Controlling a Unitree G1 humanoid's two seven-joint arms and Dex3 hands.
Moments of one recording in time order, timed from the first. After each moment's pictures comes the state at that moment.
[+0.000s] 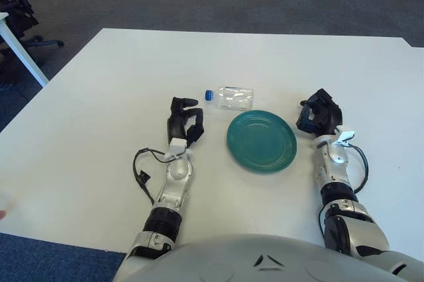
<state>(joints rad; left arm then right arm) -0.03 -0.09 -0.14 0.40 0.29 -0.50 0.52 -0.30 -0.09 -0.28 0.78 0.17 -0.61 0.10</state>
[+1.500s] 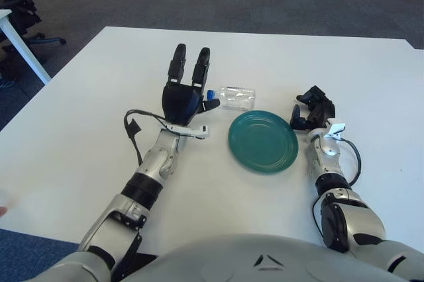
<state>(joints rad) -0.33 0.23 -0.39 0.30 1.14 -0.01 0.66 -0.39 -0.09 -0.25 0.93 0.13 -0.61 -0.01</state>
